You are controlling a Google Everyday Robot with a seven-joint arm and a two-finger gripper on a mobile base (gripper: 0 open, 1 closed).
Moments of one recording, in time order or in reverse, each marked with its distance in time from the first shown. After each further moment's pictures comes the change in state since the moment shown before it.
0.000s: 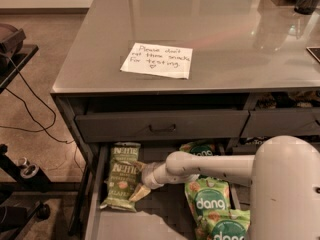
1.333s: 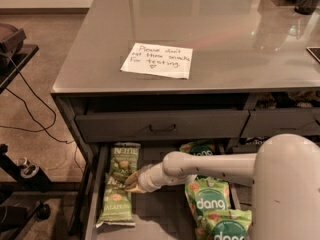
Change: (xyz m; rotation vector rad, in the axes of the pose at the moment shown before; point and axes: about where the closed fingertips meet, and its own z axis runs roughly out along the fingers) arm -0.020 0.018 -0.002 -0.045 -0.020 0.013
